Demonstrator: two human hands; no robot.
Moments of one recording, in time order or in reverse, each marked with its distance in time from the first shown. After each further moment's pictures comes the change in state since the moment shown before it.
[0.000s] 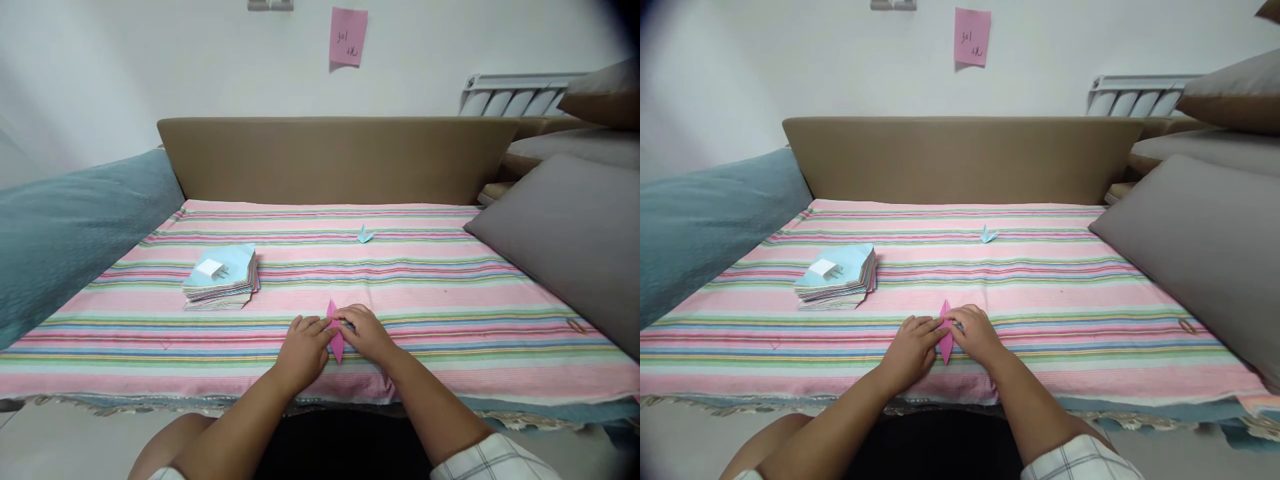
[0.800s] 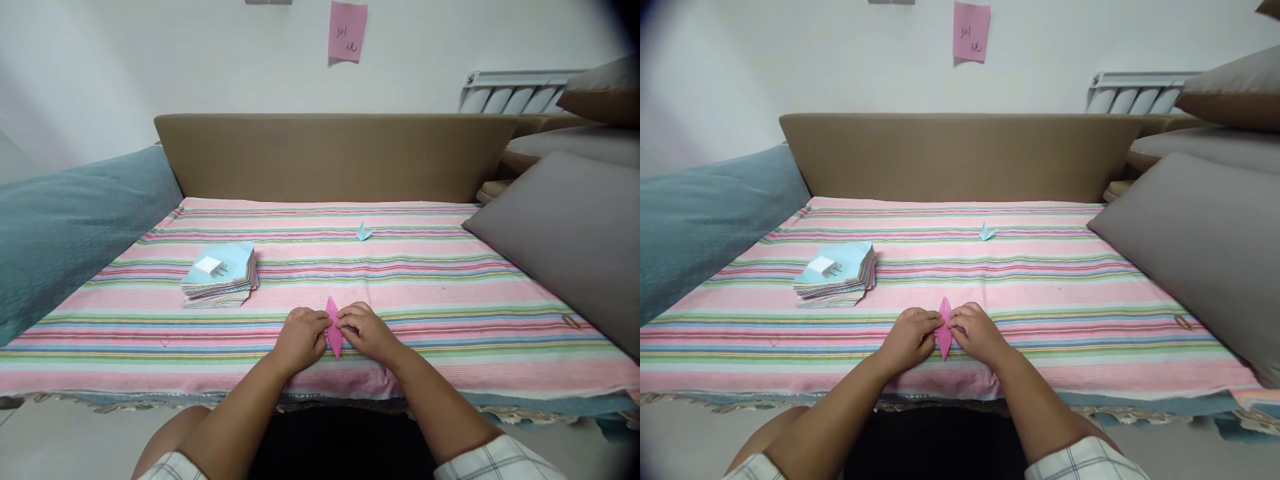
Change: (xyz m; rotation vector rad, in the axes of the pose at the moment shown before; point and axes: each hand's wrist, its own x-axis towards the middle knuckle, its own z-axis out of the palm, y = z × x) left_hand 0.014 -0.012 -0.007 -0.104 0.040 0.034; right_hand -0.007 0.000 -0.012 -0.015 -0.028 -0.137
